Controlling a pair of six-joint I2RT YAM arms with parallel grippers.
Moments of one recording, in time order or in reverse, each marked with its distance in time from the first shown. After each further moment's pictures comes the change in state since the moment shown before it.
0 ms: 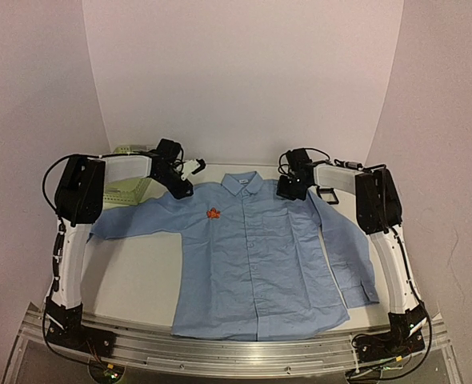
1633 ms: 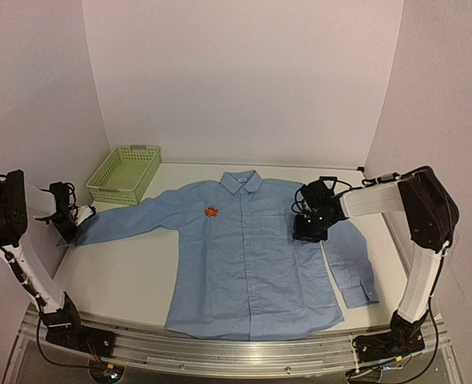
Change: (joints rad) left arm 0.710 -0.572 -0.977 0.274 -0.344 0.523; right arm 0.103 -0.596 -0.937 0.153 -0.015 0.035
